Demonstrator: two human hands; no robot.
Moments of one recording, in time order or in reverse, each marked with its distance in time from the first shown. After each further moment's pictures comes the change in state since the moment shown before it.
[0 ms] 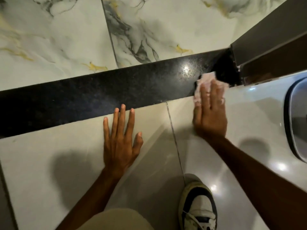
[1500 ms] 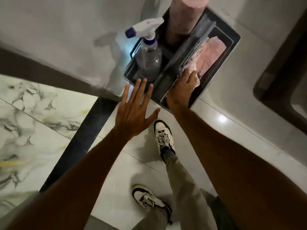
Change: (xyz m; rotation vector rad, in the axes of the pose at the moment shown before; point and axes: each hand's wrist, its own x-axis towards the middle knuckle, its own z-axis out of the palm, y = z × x) left_hand 0.054 0.512 -0.416 0.188 -0.302 0.982; right_hand -0.073 0.235 -0.508 0.731 0.172 1.154
